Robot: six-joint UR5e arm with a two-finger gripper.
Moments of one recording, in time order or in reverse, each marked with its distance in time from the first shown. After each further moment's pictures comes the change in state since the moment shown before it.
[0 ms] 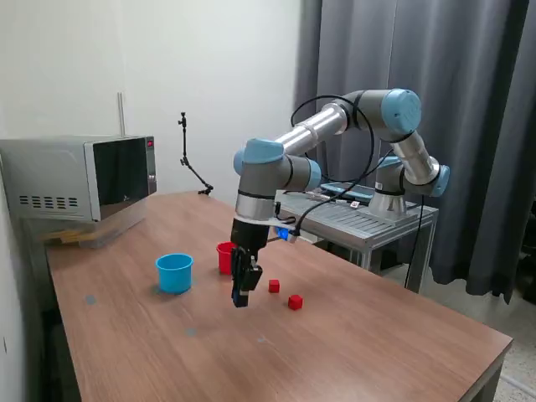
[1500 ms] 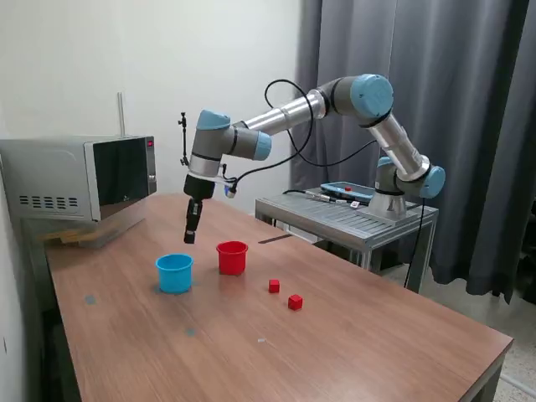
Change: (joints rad) arm -0.261 -0.108 0.102 -0.006 -0.080 -0.113
